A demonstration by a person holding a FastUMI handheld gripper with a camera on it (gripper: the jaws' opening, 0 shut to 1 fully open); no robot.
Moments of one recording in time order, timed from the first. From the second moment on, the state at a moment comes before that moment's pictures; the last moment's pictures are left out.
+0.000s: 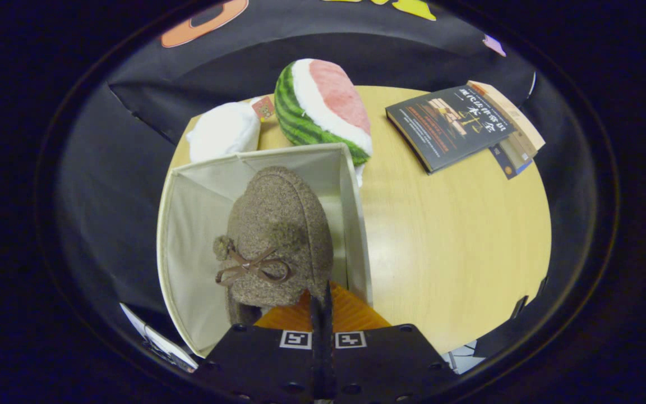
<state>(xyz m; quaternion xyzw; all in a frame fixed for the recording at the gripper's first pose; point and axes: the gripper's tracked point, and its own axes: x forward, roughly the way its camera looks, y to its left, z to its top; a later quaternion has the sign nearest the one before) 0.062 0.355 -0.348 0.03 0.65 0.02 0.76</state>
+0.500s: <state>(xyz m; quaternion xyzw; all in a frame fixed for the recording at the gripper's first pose) 0.064 0.351 -0.367 -0.01 0.65 -0.03 0.76</state>
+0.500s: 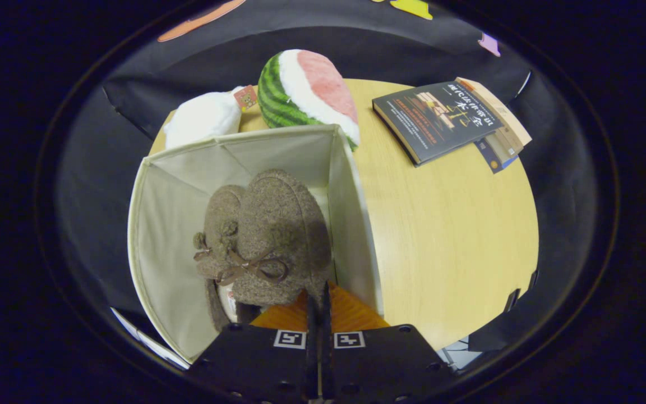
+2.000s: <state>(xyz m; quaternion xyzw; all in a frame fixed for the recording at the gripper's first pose) -0.003 0.287 -0.062 -0.07 0.19 0.14 0.97</state>
